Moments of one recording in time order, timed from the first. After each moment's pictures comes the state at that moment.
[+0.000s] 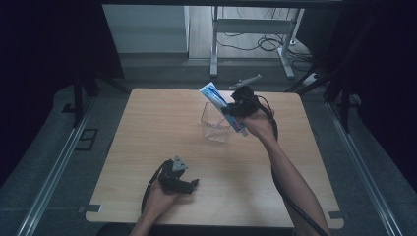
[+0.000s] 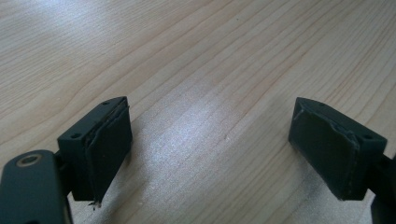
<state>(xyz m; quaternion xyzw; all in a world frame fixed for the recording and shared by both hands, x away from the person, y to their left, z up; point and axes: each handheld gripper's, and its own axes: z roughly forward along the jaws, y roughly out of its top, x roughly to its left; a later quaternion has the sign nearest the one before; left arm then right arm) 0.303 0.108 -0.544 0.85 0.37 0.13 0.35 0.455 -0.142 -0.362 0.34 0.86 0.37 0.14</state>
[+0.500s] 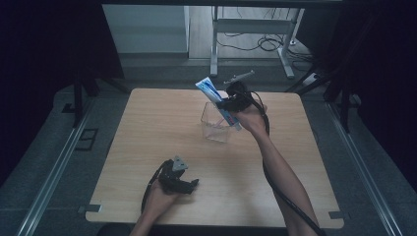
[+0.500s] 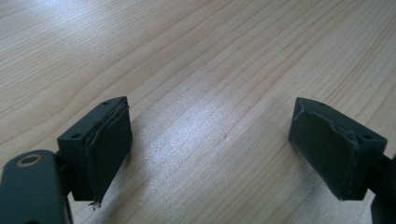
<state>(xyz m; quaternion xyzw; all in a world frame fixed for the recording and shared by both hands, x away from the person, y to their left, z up) 0.303 0.109 -0.544 0.85 0.36 0.13 0.35 0.479 -0.126 -0.369 0.35 0.85 0.38 0.15</state>
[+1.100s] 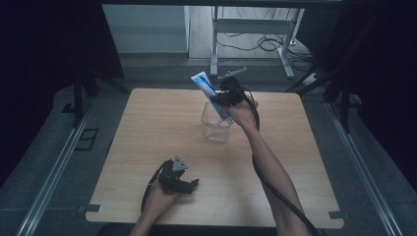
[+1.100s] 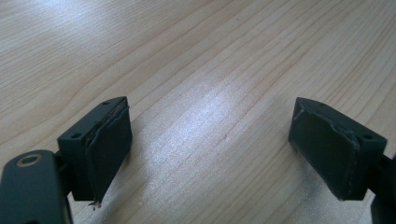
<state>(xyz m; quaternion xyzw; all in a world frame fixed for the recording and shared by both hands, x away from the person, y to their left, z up) 0.303 0.108 -0.544 0.85 0.36 0.13 0.35 0.505 -0.107 -0.379 0.36 0.83 0.40 0.15</state>
